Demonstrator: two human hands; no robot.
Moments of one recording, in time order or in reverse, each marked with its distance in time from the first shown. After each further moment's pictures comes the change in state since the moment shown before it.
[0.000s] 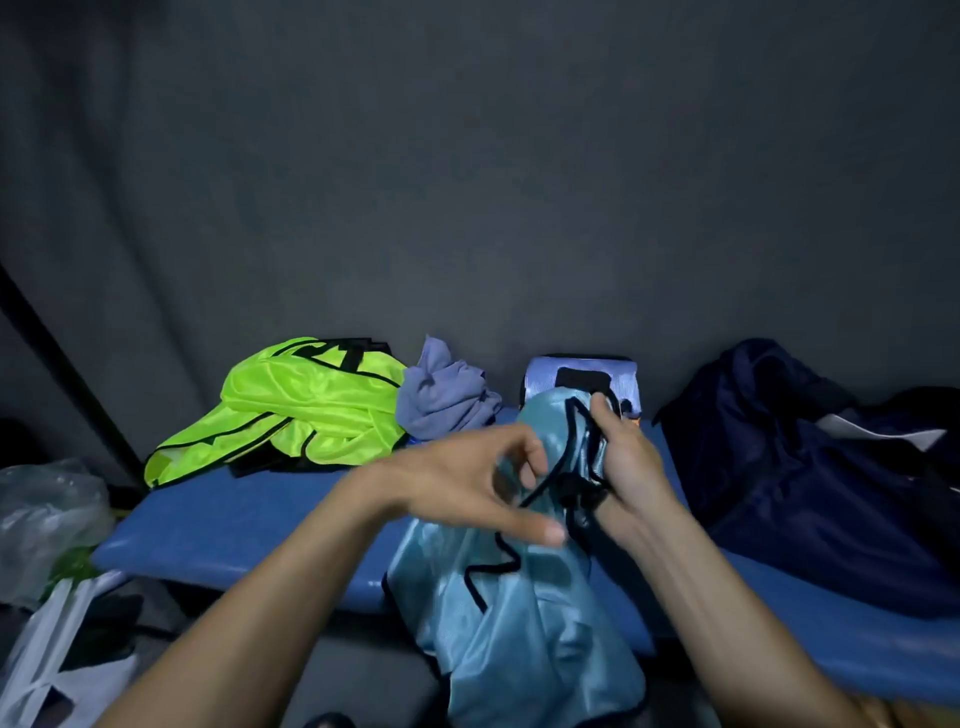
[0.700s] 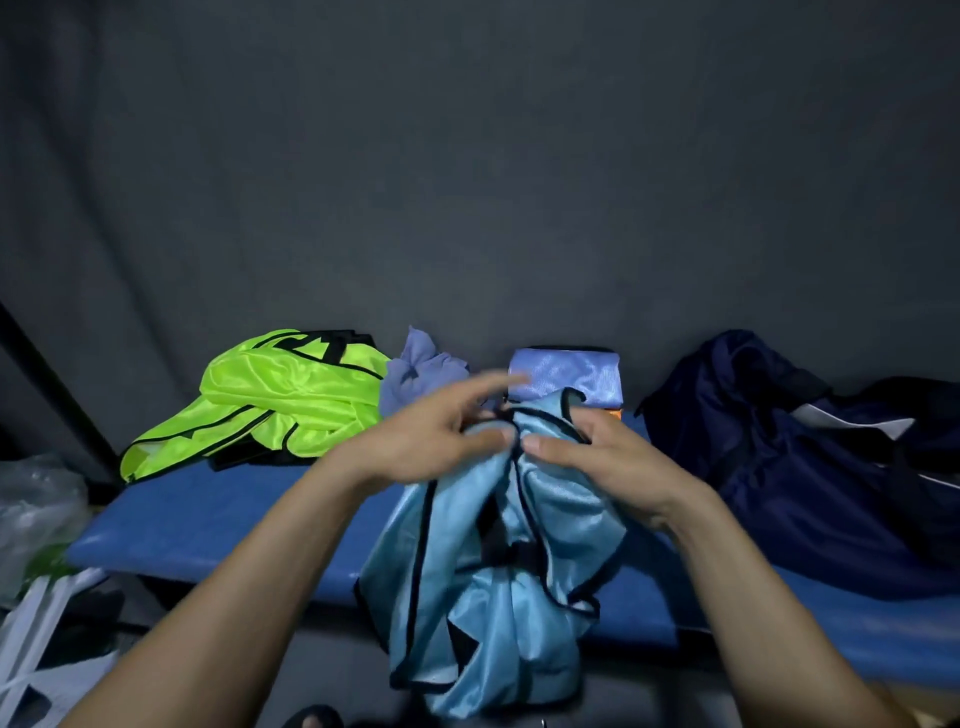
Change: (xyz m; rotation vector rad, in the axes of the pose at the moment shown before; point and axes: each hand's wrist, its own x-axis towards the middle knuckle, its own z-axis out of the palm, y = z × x) left_hand 0.021 -0.017 -0.006 -0.189 0.208 0.207; right_hand -0.015 -0.032 -0.024 -0.760 -0.547 -0.085
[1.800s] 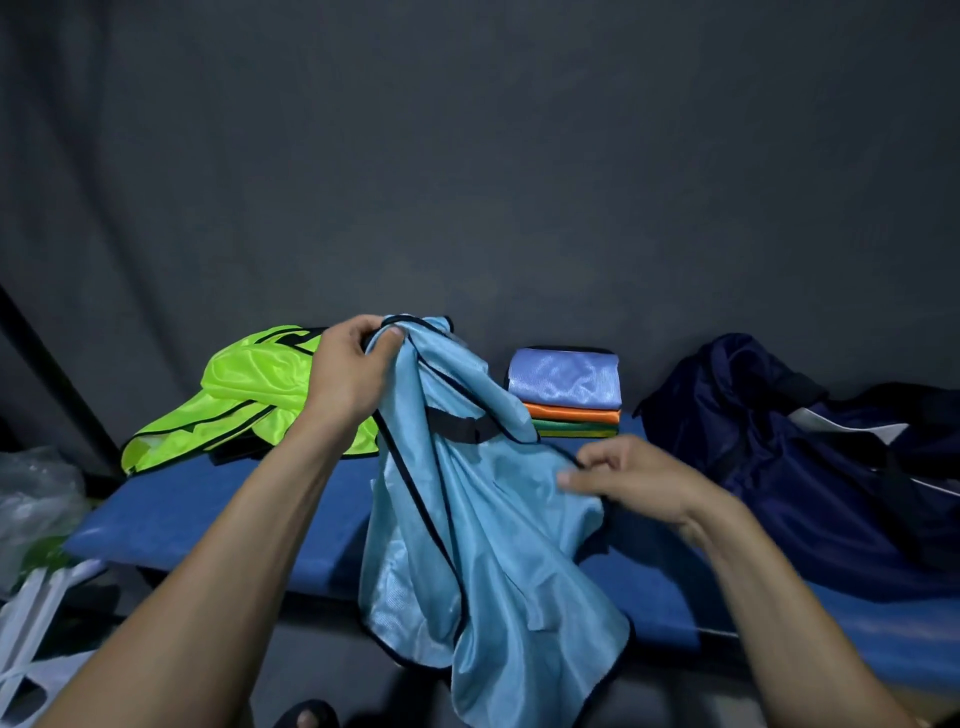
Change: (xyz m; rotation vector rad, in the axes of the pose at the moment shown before) left_hand 0.000 -0.025 -0.056 -0.009 0.865 -0.152; right_hand -0.008 0.026 -0.028 -0.283 0.027 0.141
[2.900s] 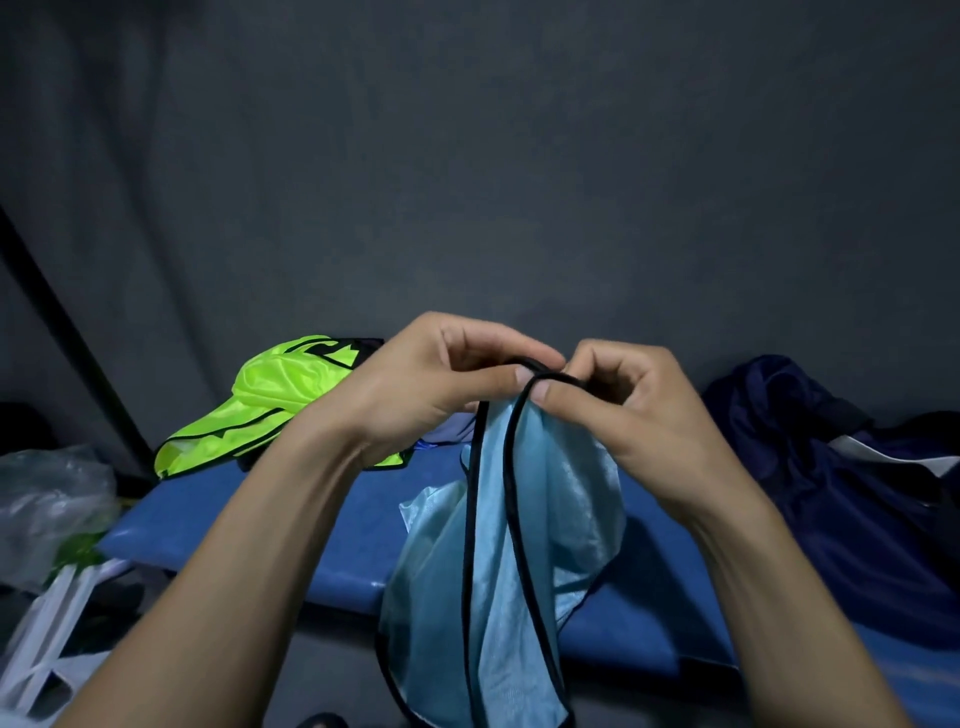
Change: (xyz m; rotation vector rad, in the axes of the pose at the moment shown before) left_hand -0.048 0.095 -0.012 -0.251 -0.714 0.109; right_hand -0.023 -0.118 0.031 0.122 0.287 -0.567
